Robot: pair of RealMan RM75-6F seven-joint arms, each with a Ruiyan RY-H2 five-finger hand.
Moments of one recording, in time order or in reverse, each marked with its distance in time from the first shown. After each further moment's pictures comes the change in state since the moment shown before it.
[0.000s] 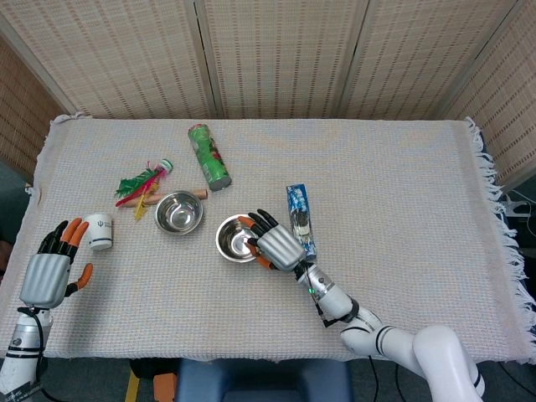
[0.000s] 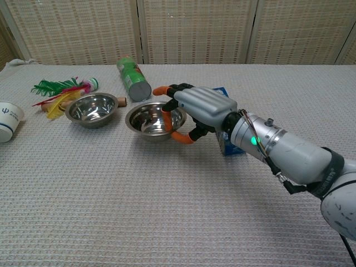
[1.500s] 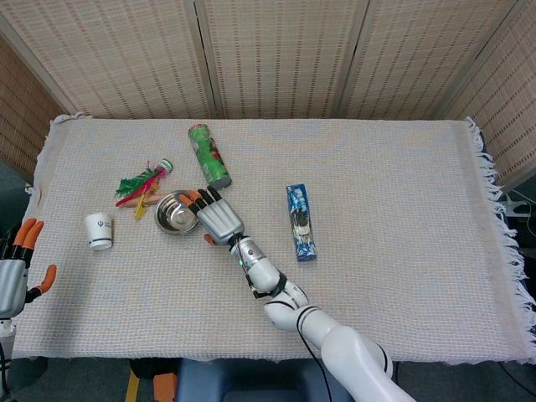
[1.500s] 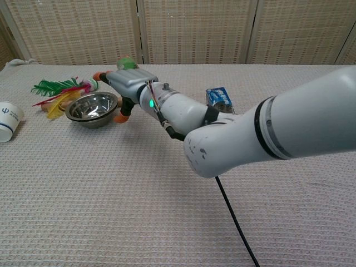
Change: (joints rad) left arm 0.084 0.098 -0.034 -0.047 -0.020 0.066 -0.076; right arm 0.558 -0.272 0.126 0.436 0.471 -0.331 -0.090
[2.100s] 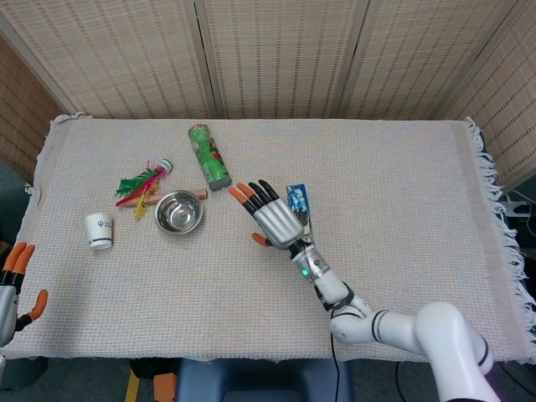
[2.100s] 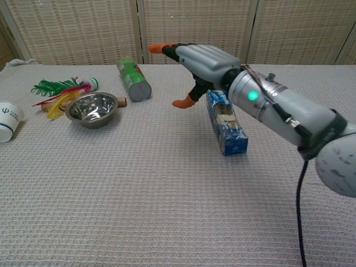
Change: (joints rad) left arm 0.111 0.098 0.069 -0.209 0.025 0.072 0.133; right arm -0.450 0.517 -0.194 -0.848 -0.069 0.447 -0.195
